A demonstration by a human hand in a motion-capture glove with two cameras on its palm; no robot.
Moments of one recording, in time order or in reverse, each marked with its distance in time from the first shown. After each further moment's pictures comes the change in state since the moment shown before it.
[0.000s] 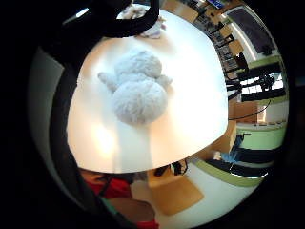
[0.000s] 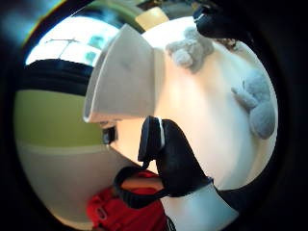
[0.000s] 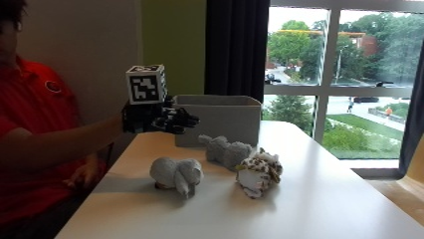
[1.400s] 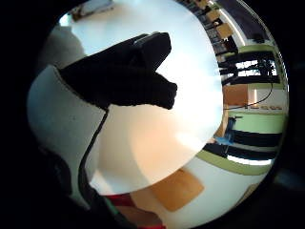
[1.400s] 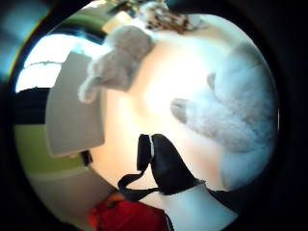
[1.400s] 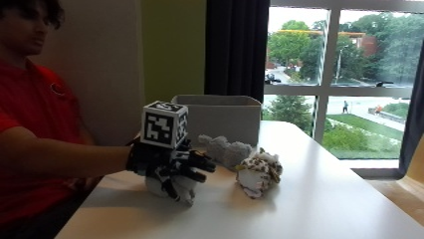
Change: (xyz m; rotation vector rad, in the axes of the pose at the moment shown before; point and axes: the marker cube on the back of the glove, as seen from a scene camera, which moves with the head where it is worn) arm 0.111 -0.033 0.066 -0.145 0.137 0.212
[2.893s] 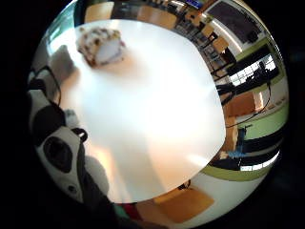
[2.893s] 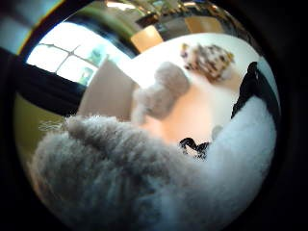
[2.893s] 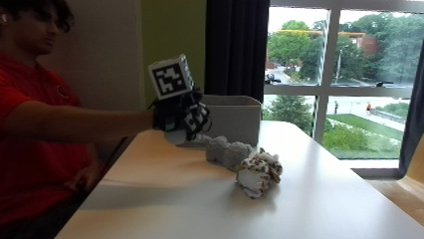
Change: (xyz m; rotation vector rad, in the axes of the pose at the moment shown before) arm -0.065 -0.023 -0.092 0.375 -0.072 -0.198
